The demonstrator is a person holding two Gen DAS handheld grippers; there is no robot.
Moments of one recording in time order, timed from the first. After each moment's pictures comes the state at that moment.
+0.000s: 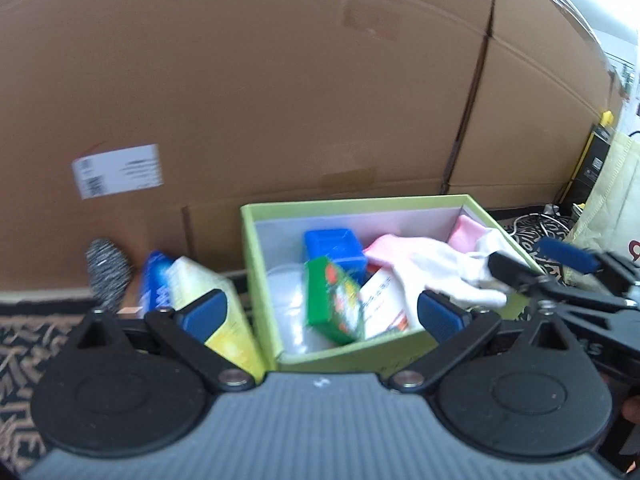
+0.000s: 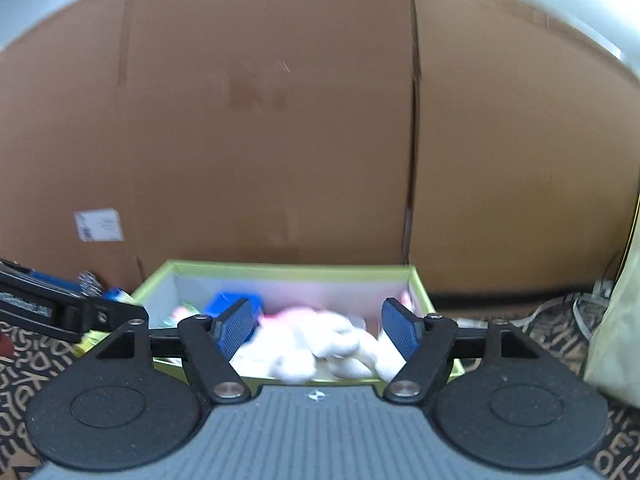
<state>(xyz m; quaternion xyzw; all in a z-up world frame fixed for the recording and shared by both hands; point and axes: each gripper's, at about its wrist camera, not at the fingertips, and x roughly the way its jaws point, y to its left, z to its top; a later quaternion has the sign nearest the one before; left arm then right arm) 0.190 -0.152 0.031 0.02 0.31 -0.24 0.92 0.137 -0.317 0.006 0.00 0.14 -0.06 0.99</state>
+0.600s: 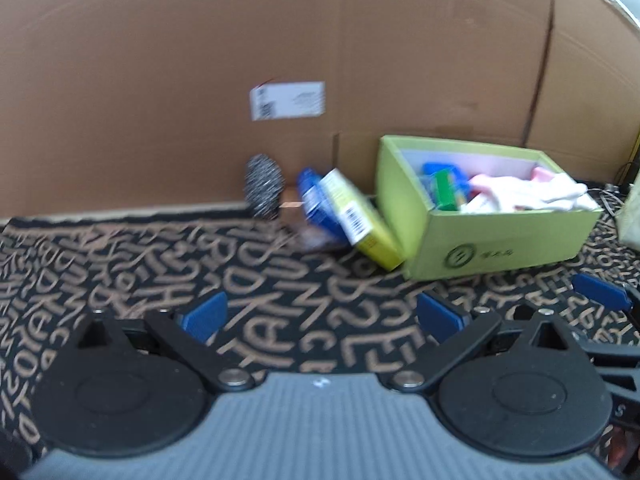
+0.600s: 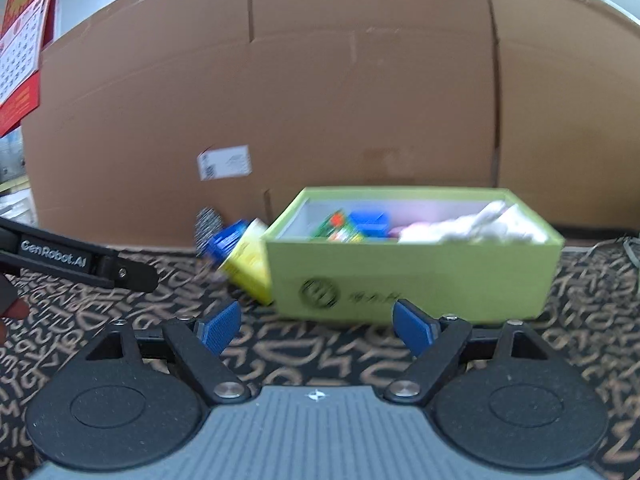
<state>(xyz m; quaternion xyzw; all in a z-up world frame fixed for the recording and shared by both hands) 0.116 -0.042 0.009 0.03 0.33 -0.12 0.93 0.080 -0.228 -0.041 0.03 0.19 0.03 0.98</state>
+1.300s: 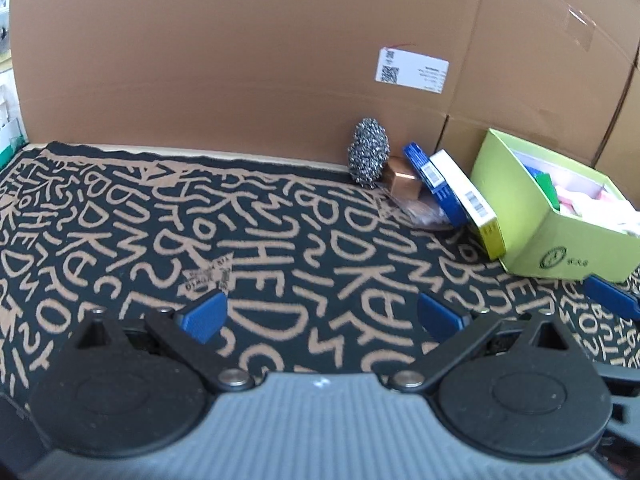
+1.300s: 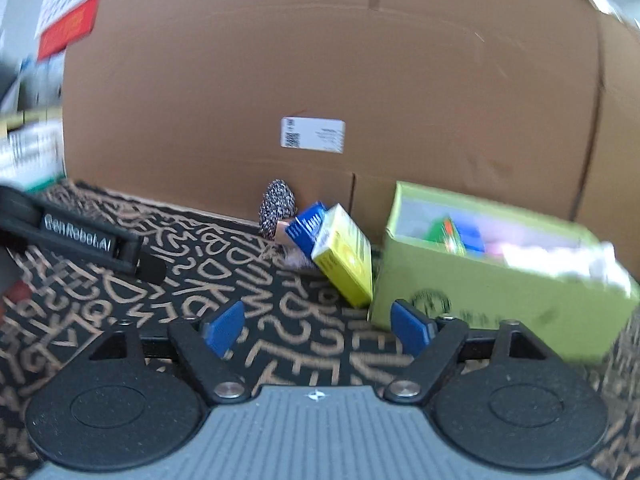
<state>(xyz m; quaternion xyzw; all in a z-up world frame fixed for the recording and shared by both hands) 0.144 0.044 -0.023 -0.04 0.37 -0.07 0.93 0.117 -0.129 -0.051 -0.09 0.19 0.05 0.98</state>
